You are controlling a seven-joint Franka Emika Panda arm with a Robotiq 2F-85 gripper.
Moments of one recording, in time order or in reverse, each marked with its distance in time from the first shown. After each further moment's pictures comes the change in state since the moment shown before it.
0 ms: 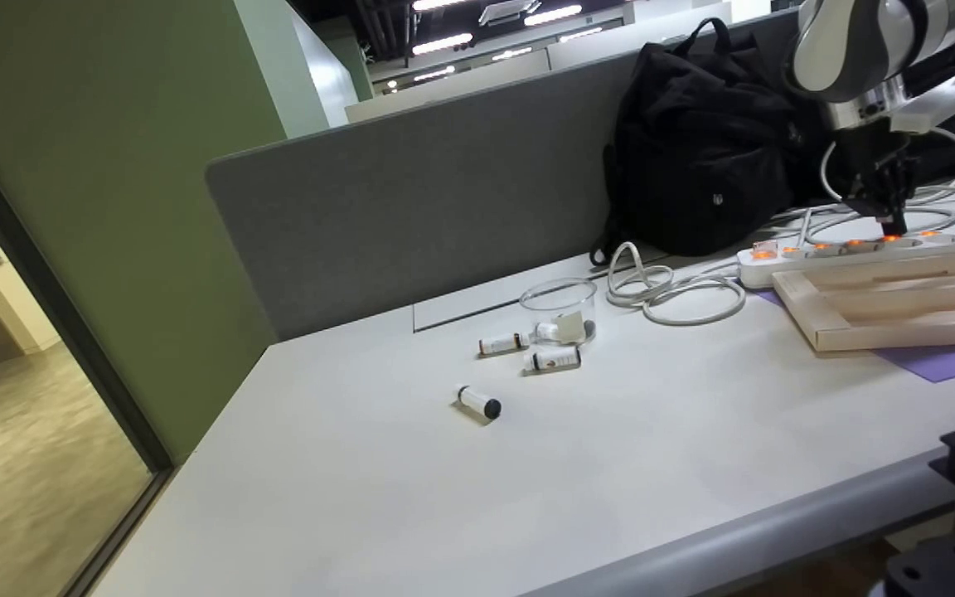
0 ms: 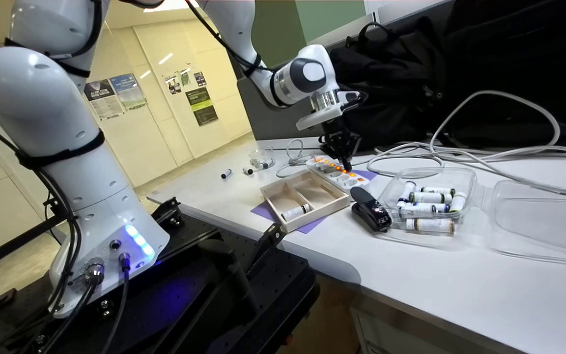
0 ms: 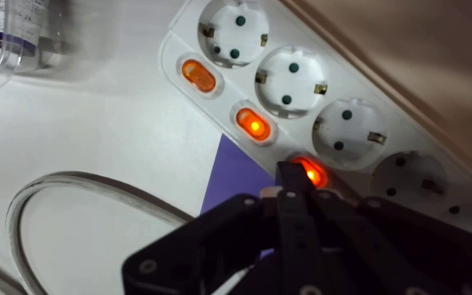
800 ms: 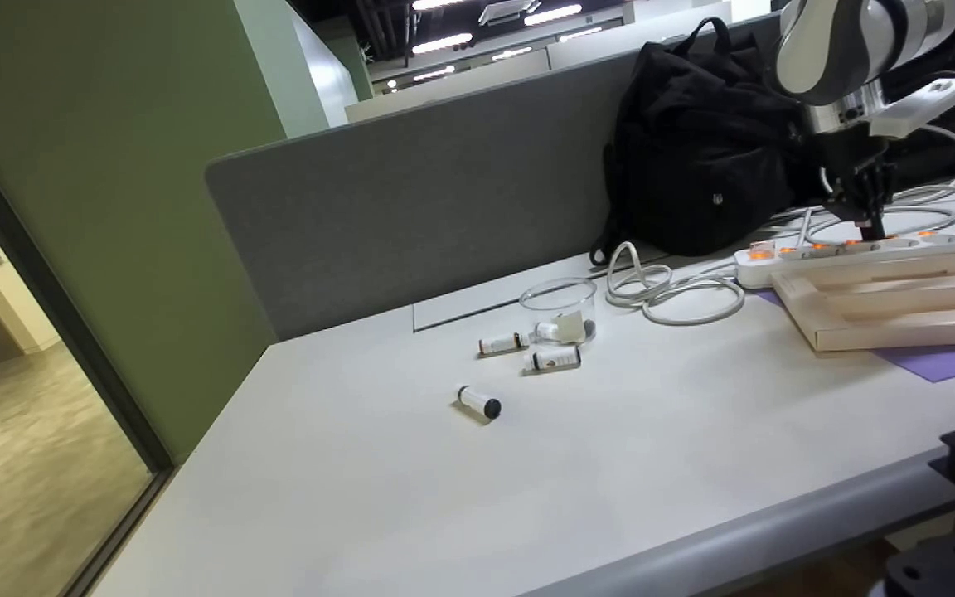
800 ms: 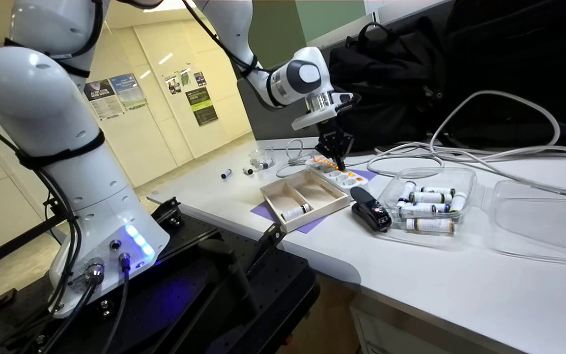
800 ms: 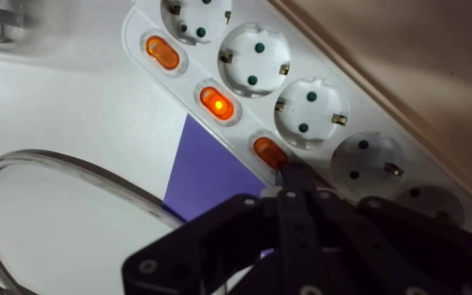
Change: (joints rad) arm 0.011 0.000 0.032 0.006 0.003 -0.007 0.006
